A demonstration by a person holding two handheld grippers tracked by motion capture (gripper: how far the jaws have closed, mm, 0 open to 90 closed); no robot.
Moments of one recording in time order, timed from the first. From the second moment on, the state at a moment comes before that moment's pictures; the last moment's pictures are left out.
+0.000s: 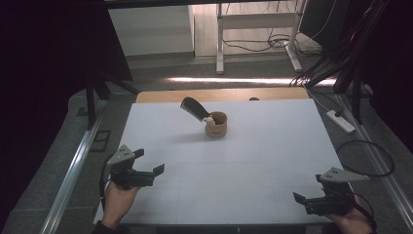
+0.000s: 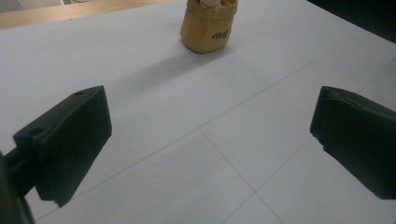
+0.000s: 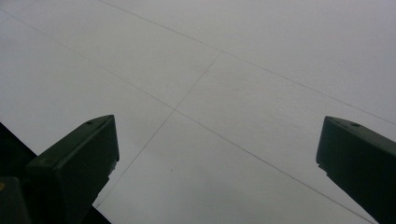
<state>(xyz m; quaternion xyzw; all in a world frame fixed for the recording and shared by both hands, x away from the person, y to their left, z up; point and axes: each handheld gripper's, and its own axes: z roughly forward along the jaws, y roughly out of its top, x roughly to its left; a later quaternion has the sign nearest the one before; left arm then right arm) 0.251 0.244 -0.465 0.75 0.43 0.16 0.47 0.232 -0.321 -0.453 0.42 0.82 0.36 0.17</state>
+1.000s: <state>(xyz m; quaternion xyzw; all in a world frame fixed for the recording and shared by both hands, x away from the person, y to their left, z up) 0.214 0.249 -0.468 0.76 0.45 0.16 0.44 0.232 -0.321 -0.454 0.42 0.82 0.35 0.17</state>
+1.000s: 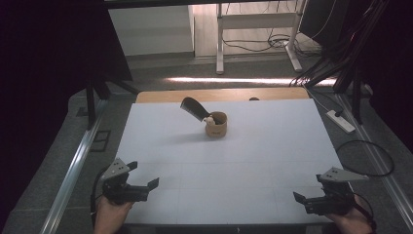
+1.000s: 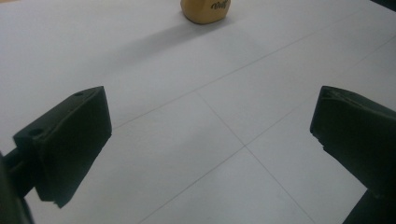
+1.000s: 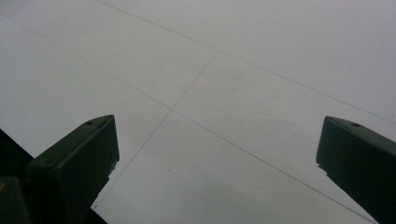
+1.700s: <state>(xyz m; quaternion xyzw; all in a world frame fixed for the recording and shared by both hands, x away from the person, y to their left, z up) 0.190 0.256 -0.474 0.77 0.47 0.16 0.41 0.232 -0.321 -0.454 0.43 0.81 0.35 0.17</state>
